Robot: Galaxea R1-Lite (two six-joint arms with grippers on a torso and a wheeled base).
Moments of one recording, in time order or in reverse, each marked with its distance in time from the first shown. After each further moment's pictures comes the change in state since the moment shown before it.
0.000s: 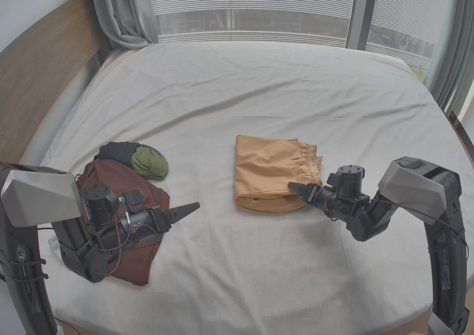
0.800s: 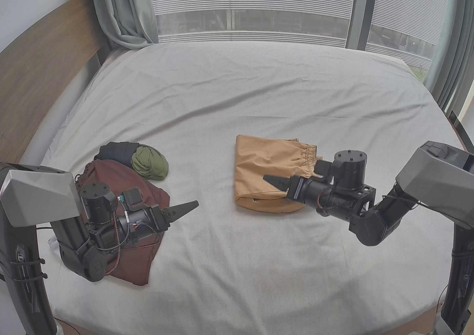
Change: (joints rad) left arm 0.006 -0.005 -0.002 0.000 0.000 0.000; right arm 0.171 -0.283 0.191 -0.006 0.042 -0.040
